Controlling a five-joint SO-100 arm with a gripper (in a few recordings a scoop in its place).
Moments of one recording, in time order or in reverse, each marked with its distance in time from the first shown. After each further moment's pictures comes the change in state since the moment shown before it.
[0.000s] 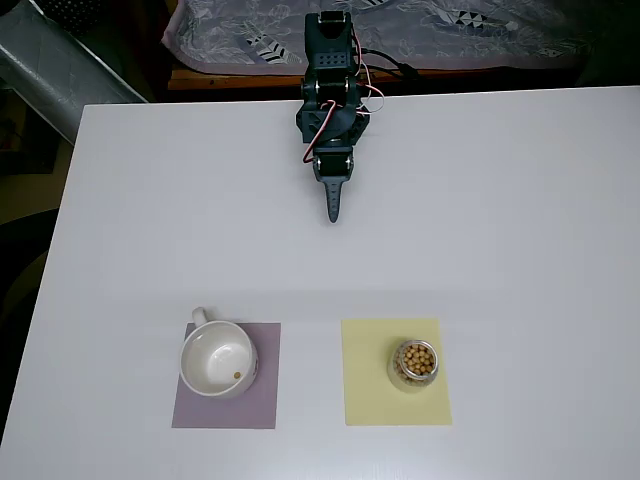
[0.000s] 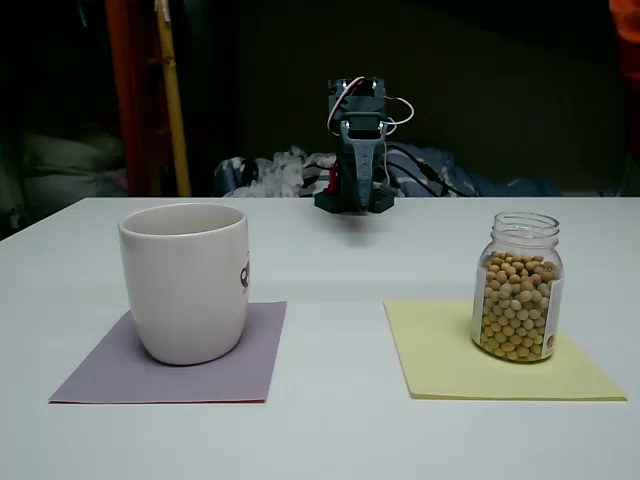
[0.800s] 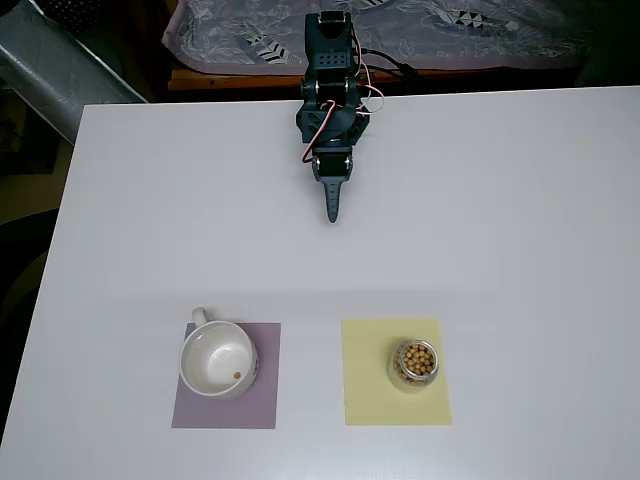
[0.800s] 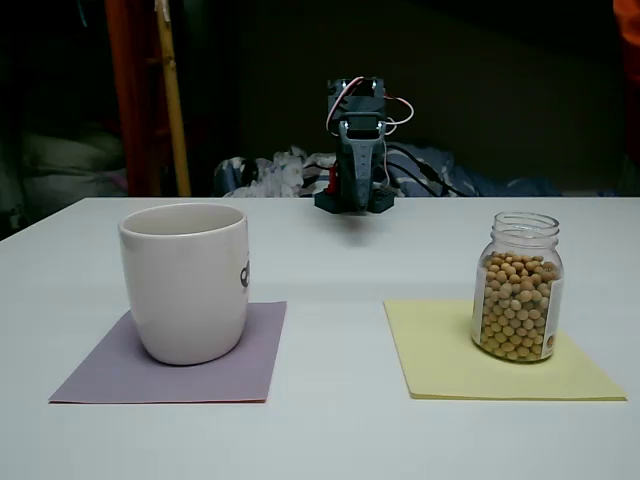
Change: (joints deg) arm 0.4 0.0 0.0 0.0 0.9
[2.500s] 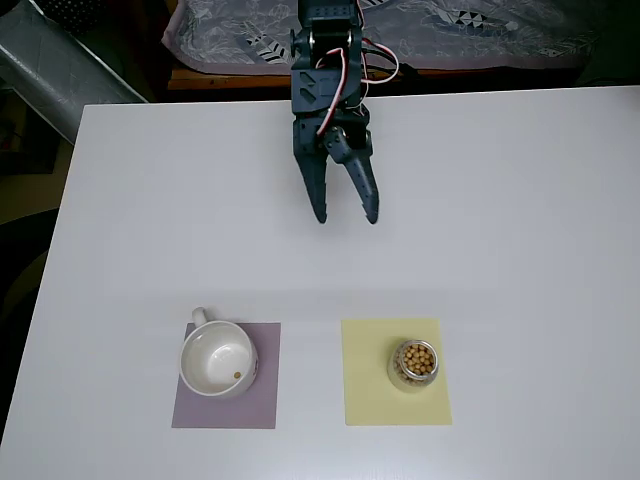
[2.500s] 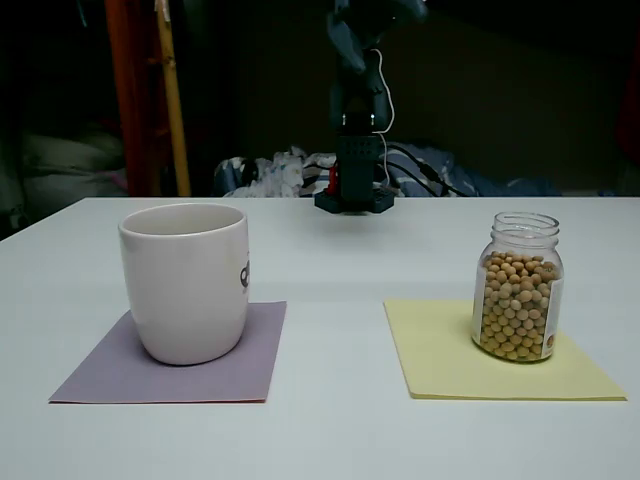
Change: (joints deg) arm -0.4 -54.7 -63.3 0.3 -54.8
